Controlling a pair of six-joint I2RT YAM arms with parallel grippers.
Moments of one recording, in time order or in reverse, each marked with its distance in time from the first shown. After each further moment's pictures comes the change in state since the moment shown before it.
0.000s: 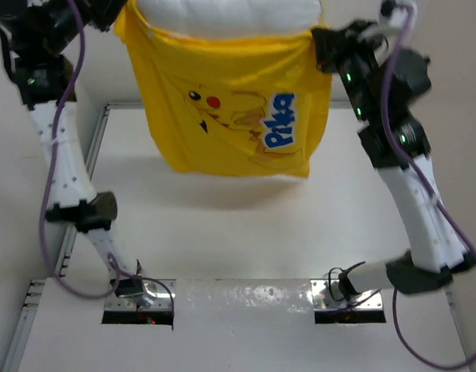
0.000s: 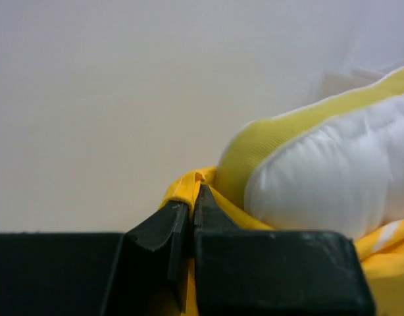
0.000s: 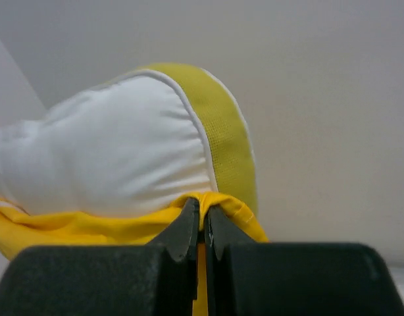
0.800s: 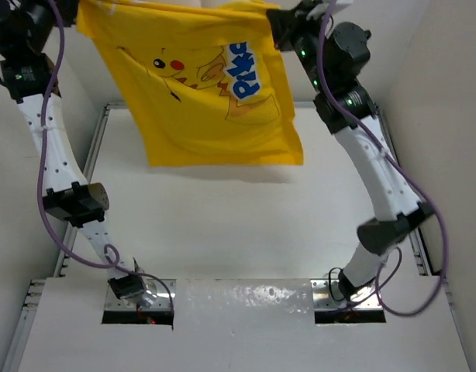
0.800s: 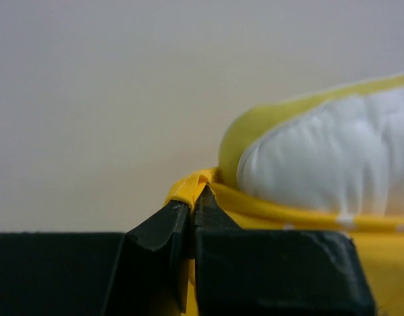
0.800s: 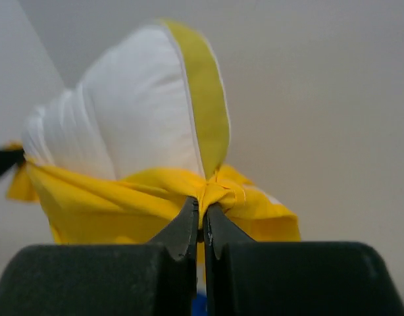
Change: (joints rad) left arm 0.154 0.182 -0.010 0.133 -0.203 -0.027; right arm 0.009 0.520 0.515 0.088 -0.105 0.008
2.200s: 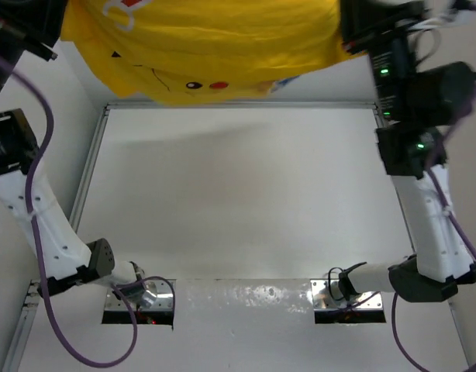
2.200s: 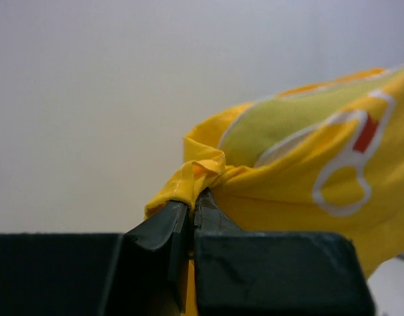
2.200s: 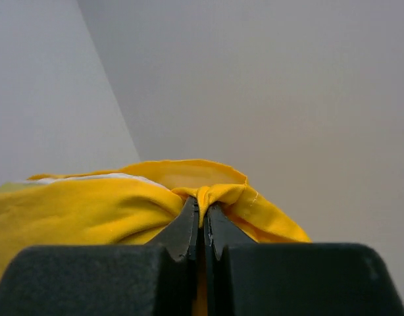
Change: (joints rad) left arm 0.057 -0.491 -0.131 0.281 0.312 -0.114; right arm -0.044 -0.457 -0.310 0.169 -0.076 0.119
